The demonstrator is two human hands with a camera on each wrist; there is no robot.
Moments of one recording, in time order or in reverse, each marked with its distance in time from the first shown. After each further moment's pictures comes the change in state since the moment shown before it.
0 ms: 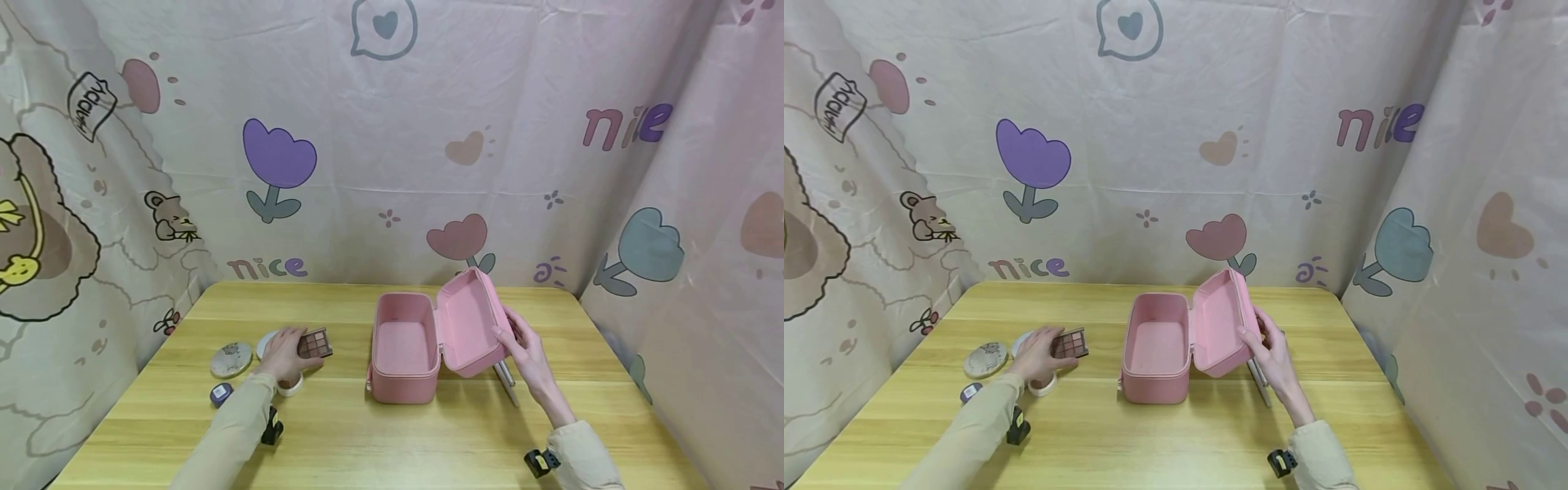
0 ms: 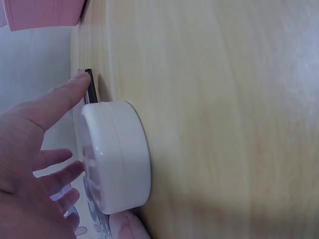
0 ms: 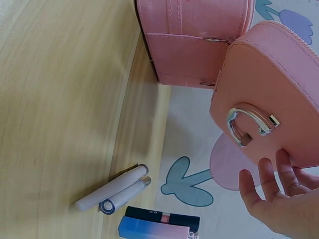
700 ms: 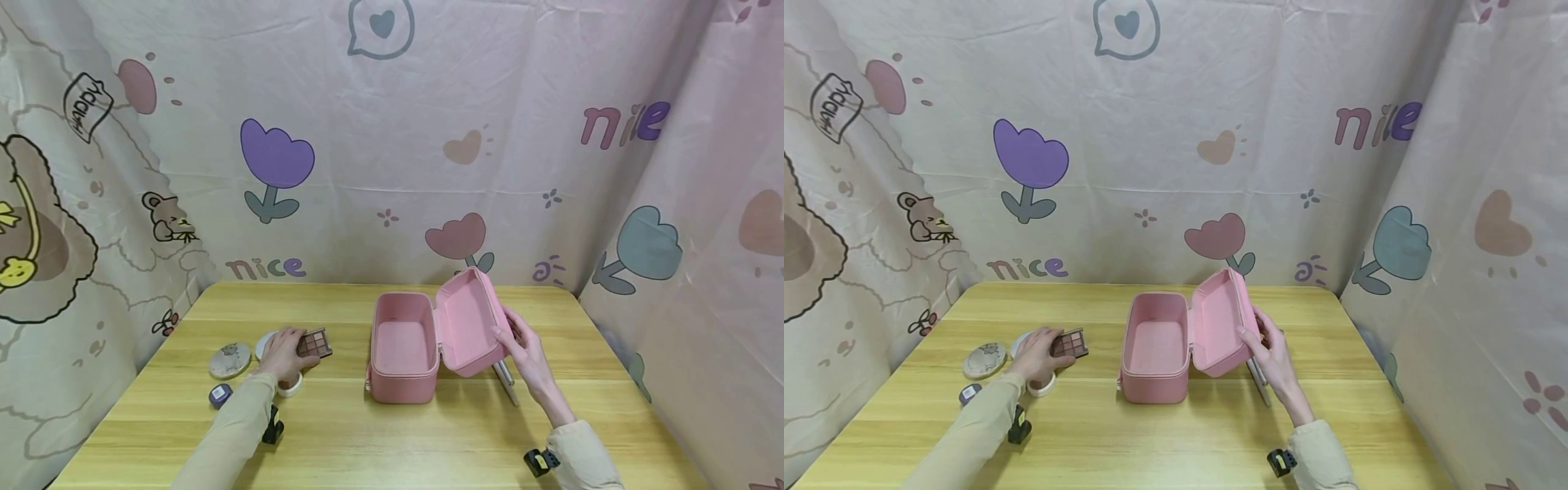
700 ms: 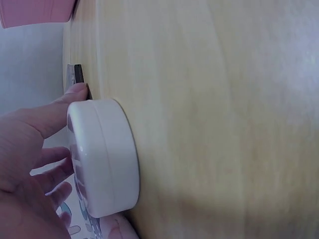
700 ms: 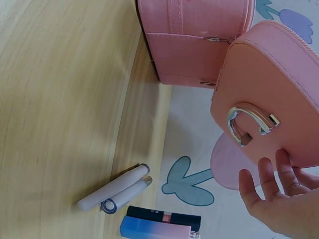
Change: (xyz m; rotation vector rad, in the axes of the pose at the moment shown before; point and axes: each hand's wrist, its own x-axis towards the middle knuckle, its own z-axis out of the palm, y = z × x) left_hand 0.006 -0.005 0.007 0.044 0.015 0.020; right_hand 0.000 0.001 -0.001 0.001 0.005 0.010
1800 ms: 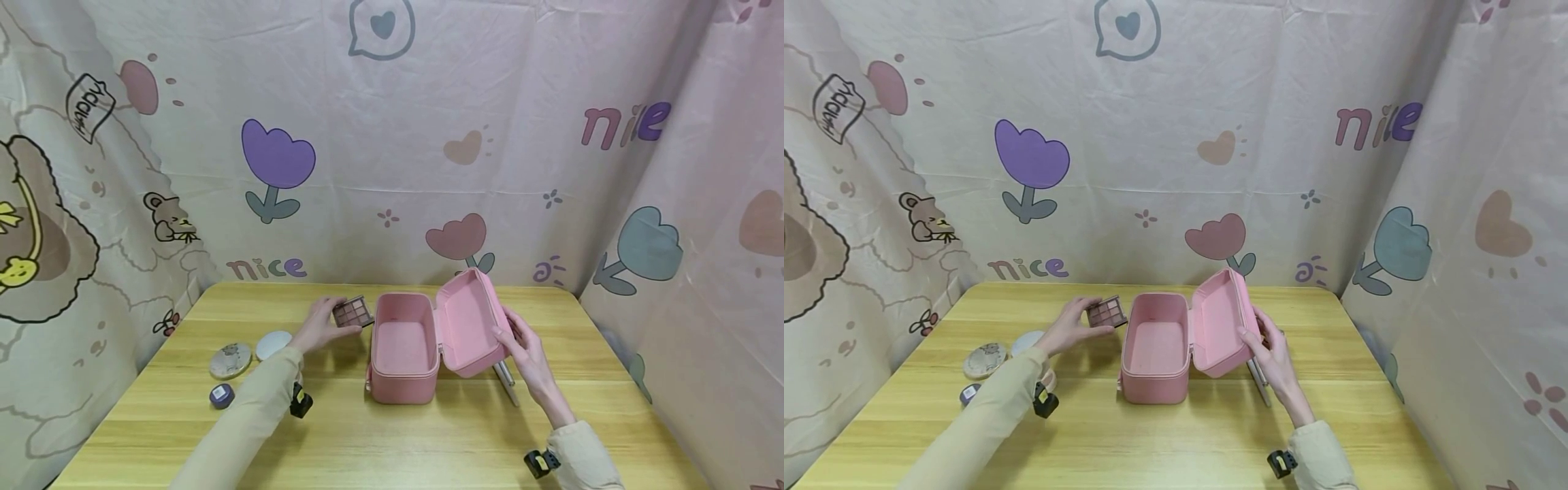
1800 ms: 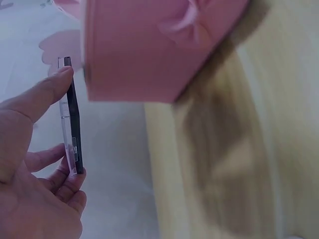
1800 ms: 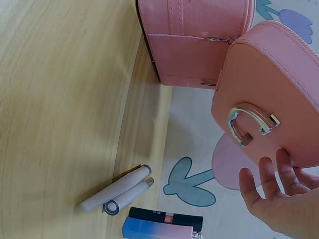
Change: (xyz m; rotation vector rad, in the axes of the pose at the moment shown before) left_hand 0.028 0.081 -0.030 -0.367 0.012 0.083; right_hand 0.000 0.000 0.000 0.013 -0.008 0.016
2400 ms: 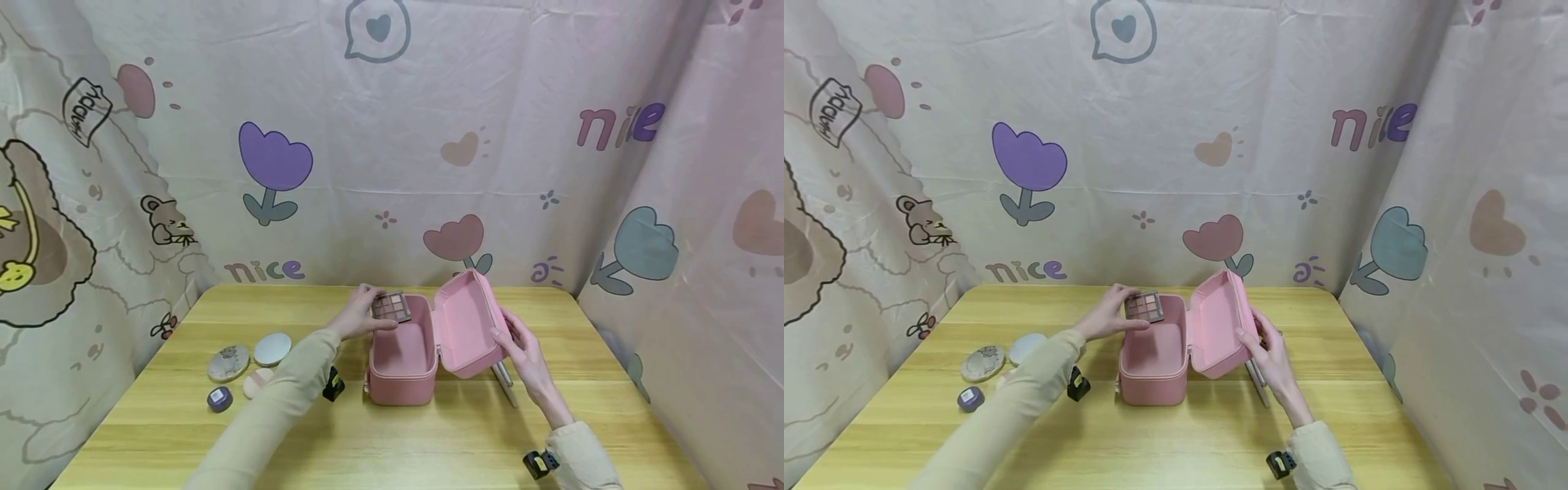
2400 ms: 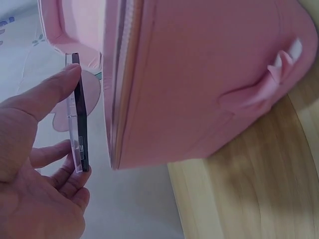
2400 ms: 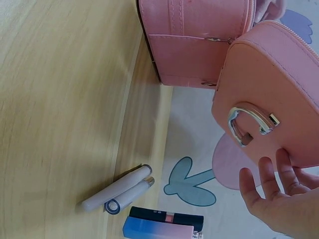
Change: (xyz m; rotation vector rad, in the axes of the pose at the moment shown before) left_hand 0.029 0.065 0.027 0.006 -0.095 0.119; right_hand -0.001 0.003 -0.001 0.005 -0.006 -0.013
